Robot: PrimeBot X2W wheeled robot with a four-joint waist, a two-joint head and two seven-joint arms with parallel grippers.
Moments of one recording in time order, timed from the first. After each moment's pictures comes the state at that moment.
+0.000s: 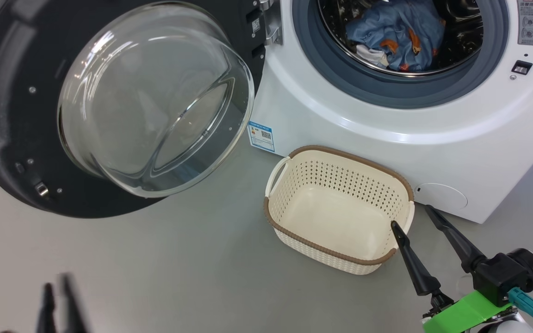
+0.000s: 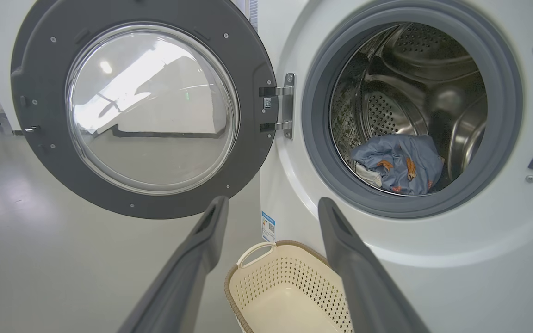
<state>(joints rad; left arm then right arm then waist) 0.14 0.04 -0.02 -0.04 -0.54 0.23 -0.26 -0.05 -0.25 0.17 0.02 0.19 0.13 -0.25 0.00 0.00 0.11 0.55</state>
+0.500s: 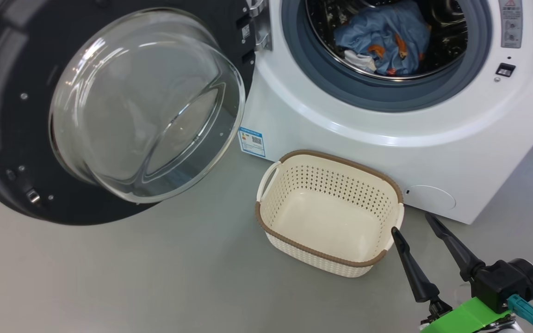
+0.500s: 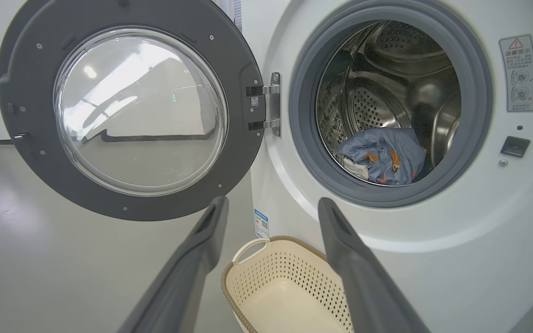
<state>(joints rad) -0.17 0.11 0.48 0.36 -0.91 0.03 -0.23 -0.02 -0.22 0.15 0.02 0.19 0.13 -0.25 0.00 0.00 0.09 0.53</state>
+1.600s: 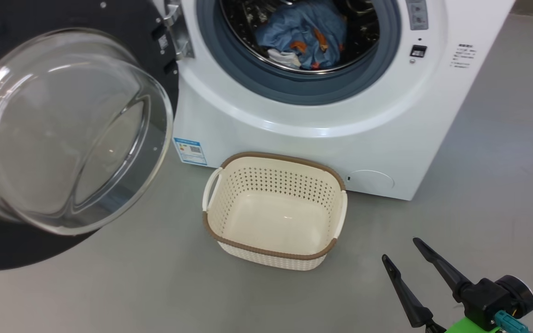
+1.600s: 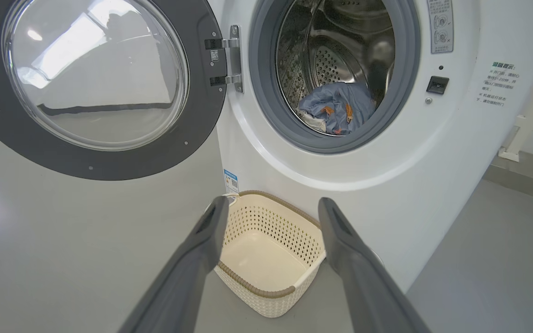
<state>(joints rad) -0.86 0.50 0.63 1.00 -1.20 0.04 0.11 0.02 -0.28 0.23 0.05 0.20 0.13 -0.25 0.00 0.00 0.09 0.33</state>
